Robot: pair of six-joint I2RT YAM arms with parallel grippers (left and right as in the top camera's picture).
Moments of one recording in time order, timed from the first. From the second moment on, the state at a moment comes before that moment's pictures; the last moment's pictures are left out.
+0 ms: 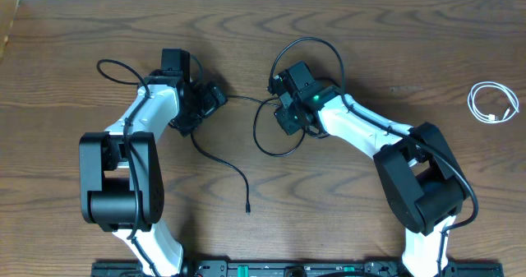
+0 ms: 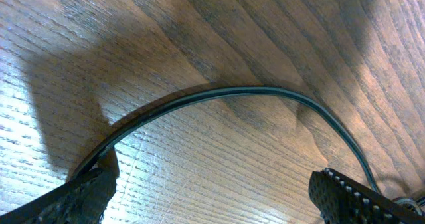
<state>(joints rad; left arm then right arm) -0.02 1.91 1.19 -0.60 0.23 -0.67 0.58 2.03 1.32 -0.42 -0.11 -0.02</state>
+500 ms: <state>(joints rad) -0.02 1.91 1.19 -0.60 0.23 -0.67 0.59 2.03 1.32 -0.44 -0.47 -0.02</state>
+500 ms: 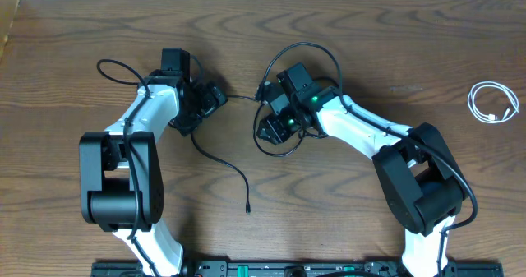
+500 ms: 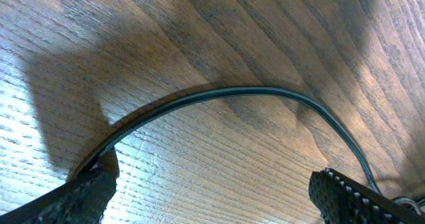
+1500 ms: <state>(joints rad) -0.02 1.66 1.21 -0.64 0.18 -0.67 0.56 2.11 1.35 -0.28 -0.41 0.04</state>
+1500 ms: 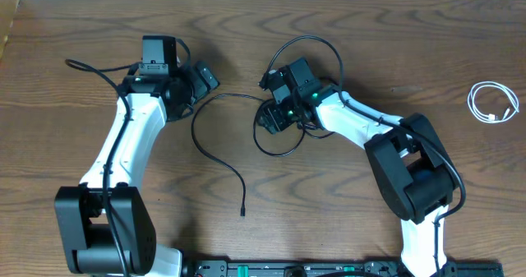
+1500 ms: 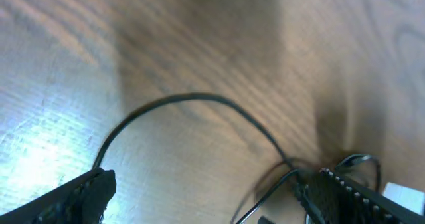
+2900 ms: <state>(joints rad) -0.02 1.66 1.21 -0.66 0.18 -0.67 0.44 2.11 1.35 -0.27 -0.45 0.10</state>
